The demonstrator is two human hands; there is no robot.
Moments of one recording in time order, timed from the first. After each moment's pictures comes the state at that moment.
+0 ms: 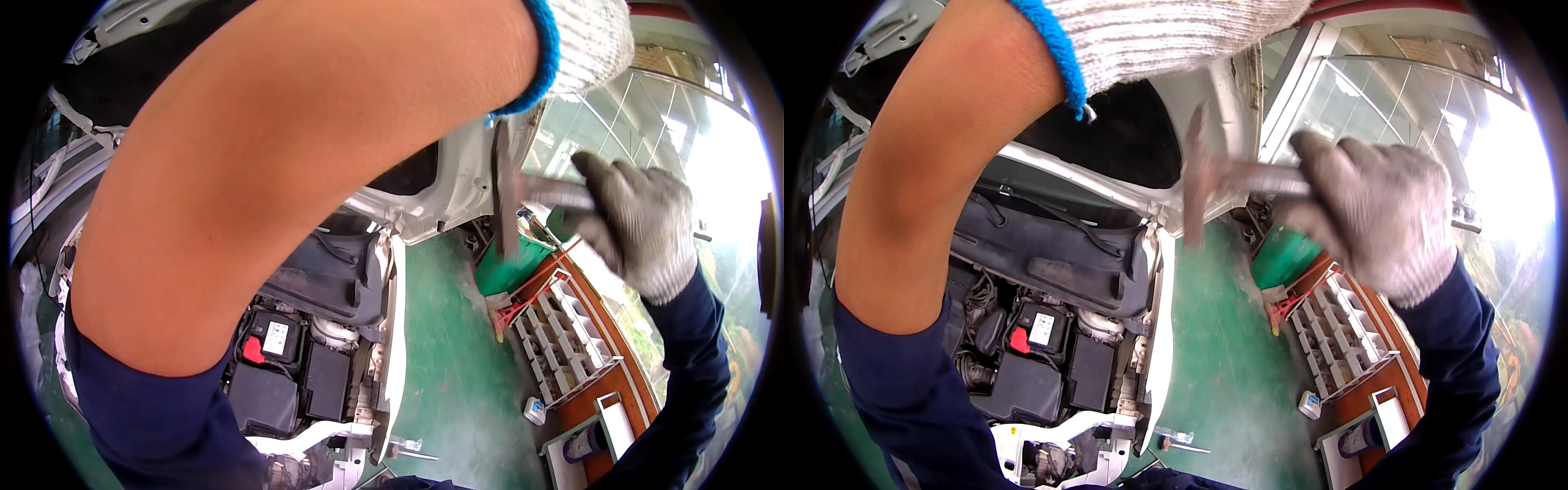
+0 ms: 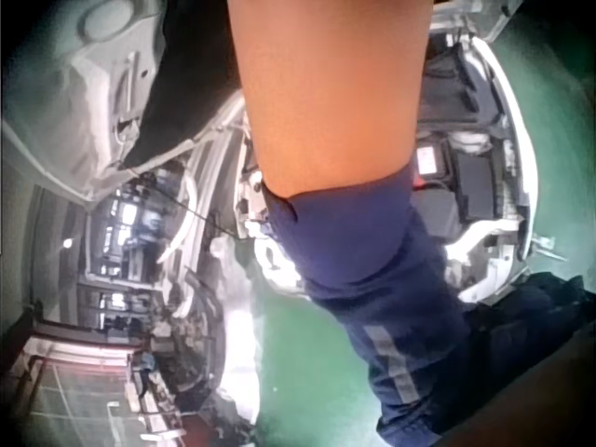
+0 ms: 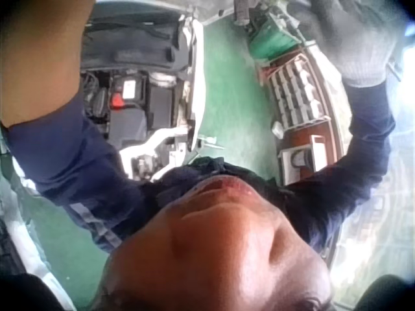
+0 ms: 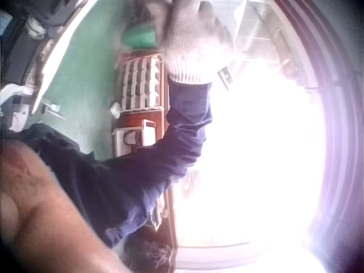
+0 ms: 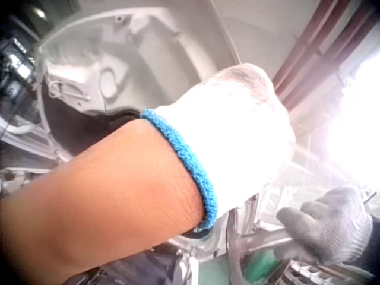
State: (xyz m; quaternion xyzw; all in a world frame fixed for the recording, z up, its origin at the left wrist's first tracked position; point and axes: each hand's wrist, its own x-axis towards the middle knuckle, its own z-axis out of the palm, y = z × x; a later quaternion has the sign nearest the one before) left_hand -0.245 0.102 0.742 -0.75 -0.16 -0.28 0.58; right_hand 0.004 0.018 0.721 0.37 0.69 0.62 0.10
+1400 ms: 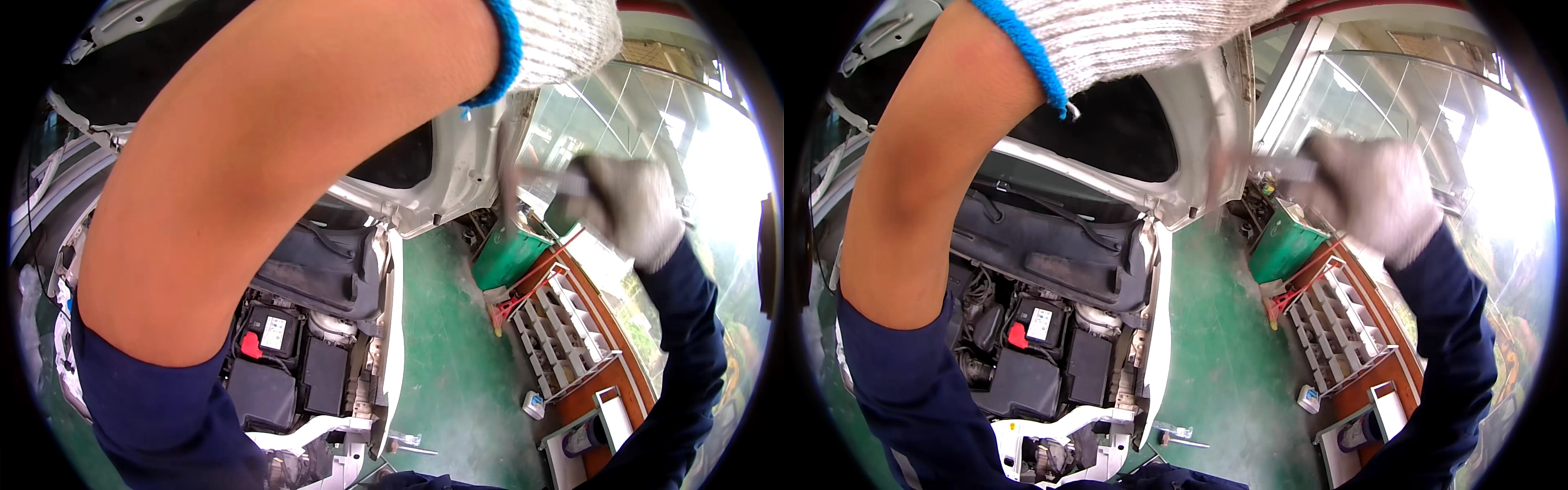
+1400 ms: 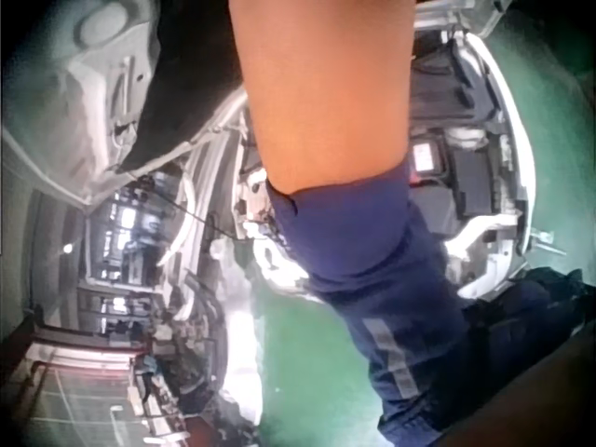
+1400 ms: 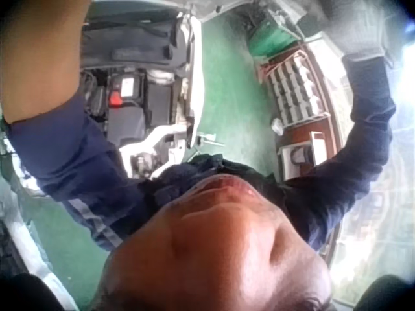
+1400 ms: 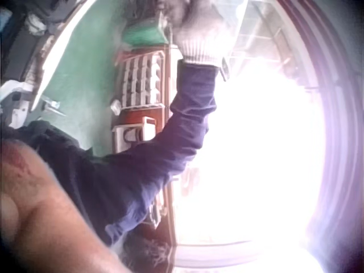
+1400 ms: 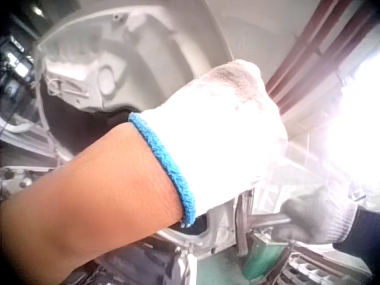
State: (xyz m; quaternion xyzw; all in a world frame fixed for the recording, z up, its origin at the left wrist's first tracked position) left_hand -0.244 0.105 0.736 -0.76 -0.14 -0.30 0.56; right_hand 0.034 0.023 0.729 0.49 0.72 0.49 0.06
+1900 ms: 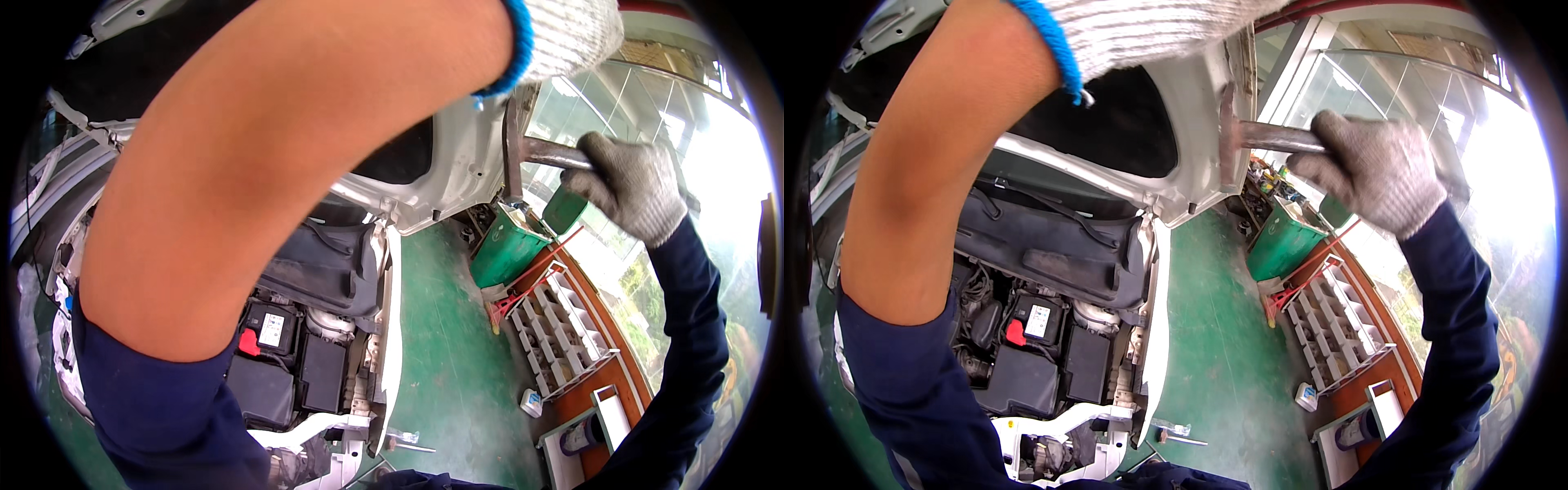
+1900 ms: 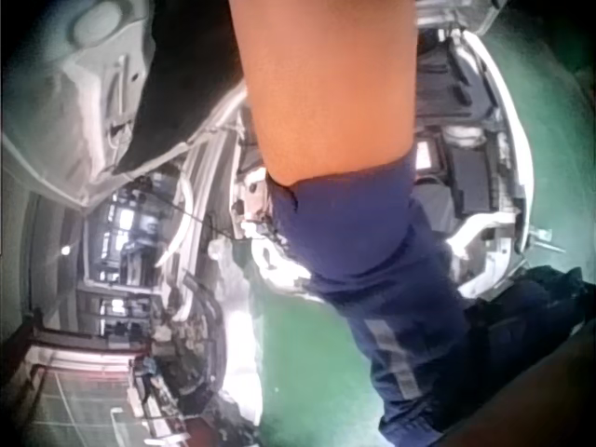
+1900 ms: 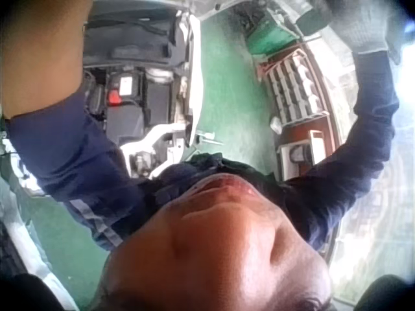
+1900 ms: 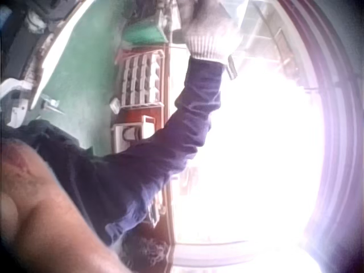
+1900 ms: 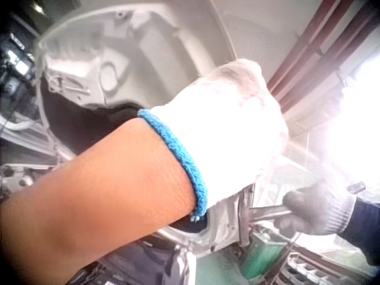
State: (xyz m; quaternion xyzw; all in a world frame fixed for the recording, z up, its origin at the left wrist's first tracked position) left_hand -0.212 0.147 0.718 -0.60 -0.12 -0.51 0.60; right_hand 0.030 0.024 0.745 0.53 0.69 0.48 0.07
